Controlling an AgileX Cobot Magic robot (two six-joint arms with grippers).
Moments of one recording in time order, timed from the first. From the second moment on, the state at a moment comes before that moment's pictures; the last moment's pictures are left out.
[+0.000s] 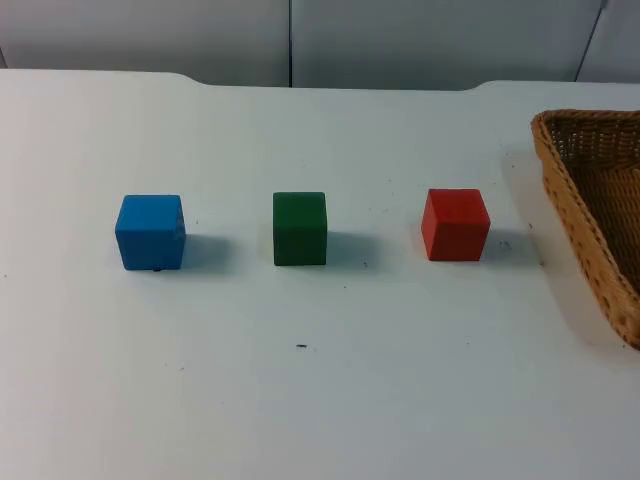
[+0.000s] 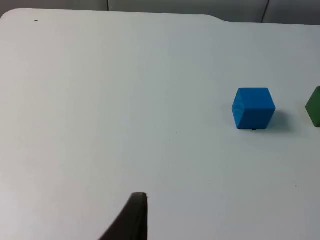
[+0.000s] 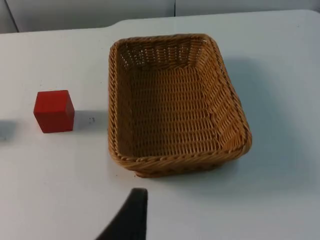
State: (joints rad) right arm -0.04 0.00 -0.53 -0.05 1.09 0.02; left arm 0.04 0.00 -0.51 -0.08 1.09 0.00
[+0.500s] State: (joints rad) right arm -0.04 0.23 -0.65 -0.05 1.08 0.02; left arm 0.04 0.14 -0.62 -0.13 1.07 0.00
